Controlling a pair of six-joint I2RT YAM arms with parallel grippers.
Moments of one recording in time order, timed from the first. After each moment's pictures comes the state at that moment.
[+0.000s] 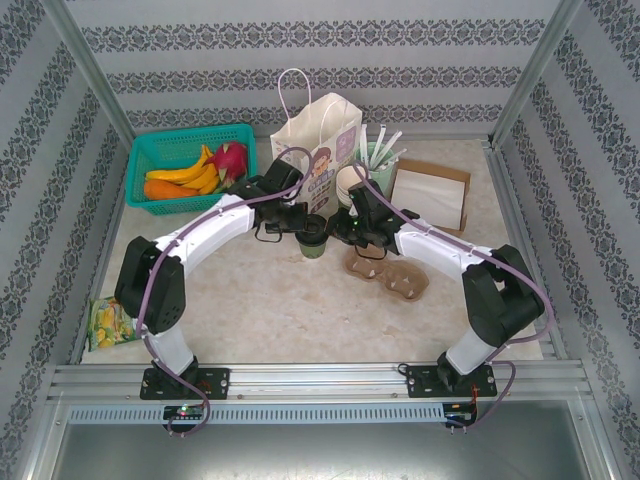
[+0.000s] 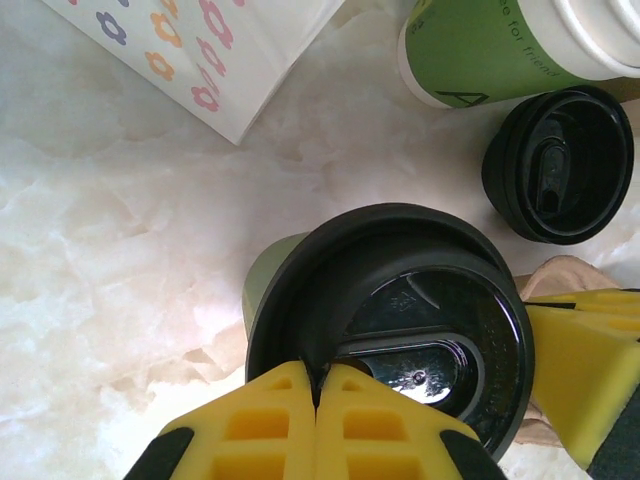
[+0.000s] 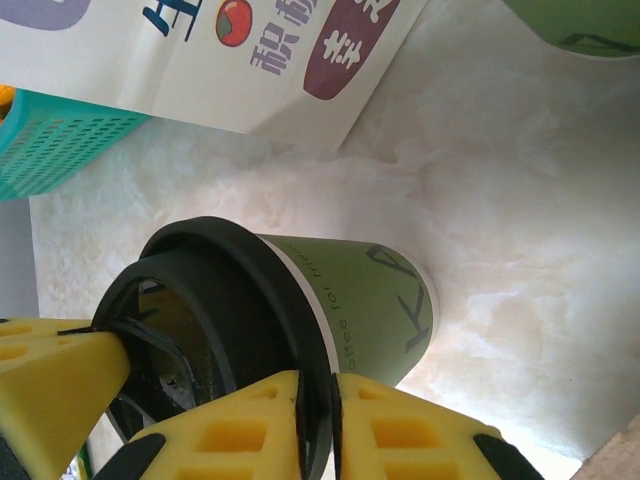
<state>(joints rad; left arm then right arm) -0.52 1.77 1.41 -0.72 0.14 -0.53 0.55 1.63 1.06 -0.28 -0.25 0.87</state>
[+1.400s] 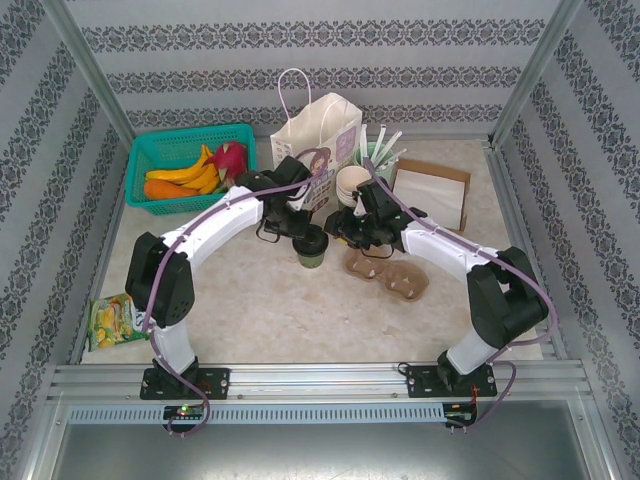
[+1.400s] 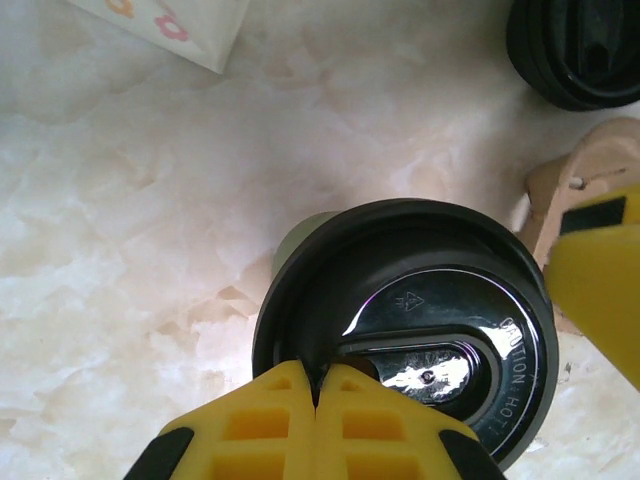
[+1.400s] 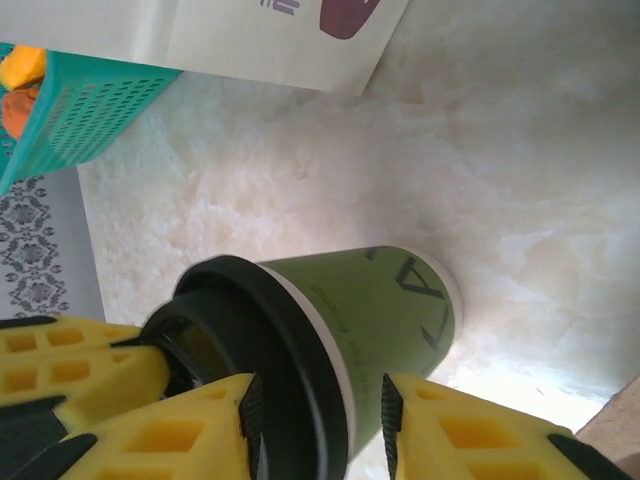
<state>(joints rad) -0.57 1.83 1.59 -0.99 0.11 -0.29 0.50 1.61 1.06 -0.30 -0.44 0.94</state>
